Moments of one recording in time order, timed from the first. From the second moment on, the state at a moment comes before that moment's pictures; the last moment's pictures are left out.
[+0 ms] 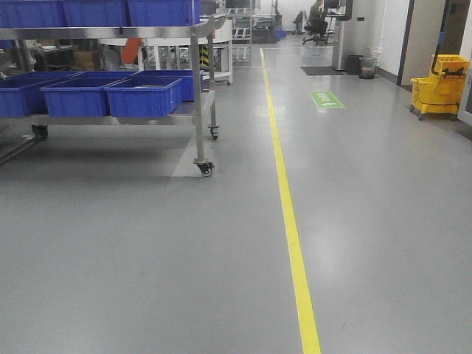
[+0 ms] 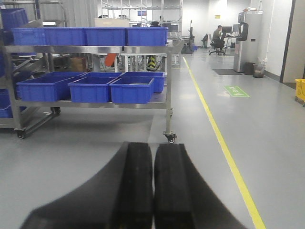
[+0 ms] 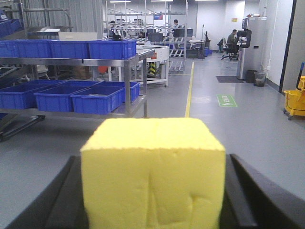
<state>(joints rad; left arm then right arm) 0.01 -0.01 0.00 0.00 0.00 -0.06 0.12 0.23 -0.30 -0.03 0.03 0.12</state>
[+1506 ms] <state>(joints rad) 0.01 -0.01 0.00 0.00 0.00 -0.06 0.12 0.23 -0.30 -0.03 0.03 0.12</state>
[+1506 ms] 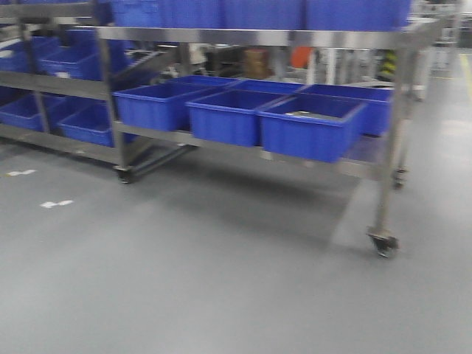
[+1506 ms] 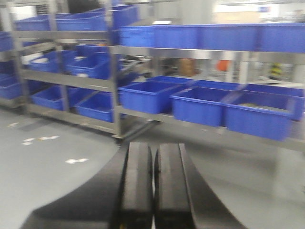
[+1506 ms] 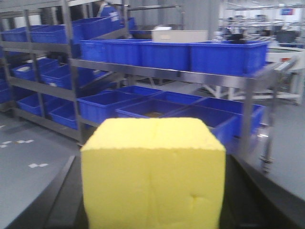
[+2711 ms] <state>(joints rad) 0.01 -0.01 0.00 0.00 0.00 -0.06 0.12 0.23 -0.30 -0.03 0.03 0.12</state>
